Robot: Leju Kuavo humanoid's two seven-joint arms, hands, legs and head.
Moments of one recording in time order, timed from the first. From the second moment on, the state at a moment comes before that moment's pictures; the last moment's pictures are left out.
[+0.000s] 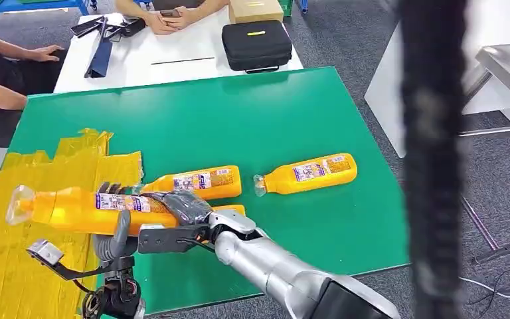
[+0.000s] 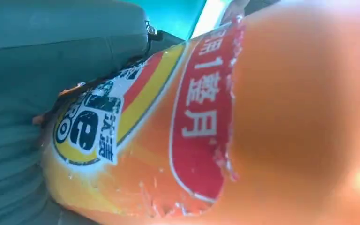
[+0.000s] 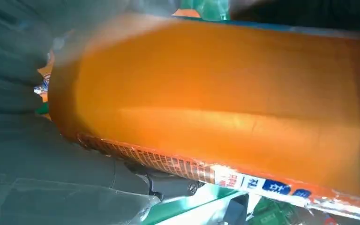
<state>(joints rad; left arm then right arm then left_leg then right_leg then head) -0.07 -0.24 0.00 -1.27 0.33 -0.24 -0.63 -0.68 0.35 0.92 -0.53 0.47 -0.18 -0.36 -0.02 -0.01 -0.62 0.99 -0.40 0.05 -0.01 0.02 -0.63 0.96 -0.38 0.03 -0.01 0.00</state>
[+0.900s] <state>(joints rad) -0.16 -0.13 0.03 -1.43 -0.39 0.49 -0.69 -0.62 0.20 0.75 -0.80 0.43 -0.09 -0.37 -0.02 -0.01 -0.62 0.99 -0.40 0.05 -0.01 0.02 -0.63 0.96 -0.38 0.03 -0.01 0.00</state>
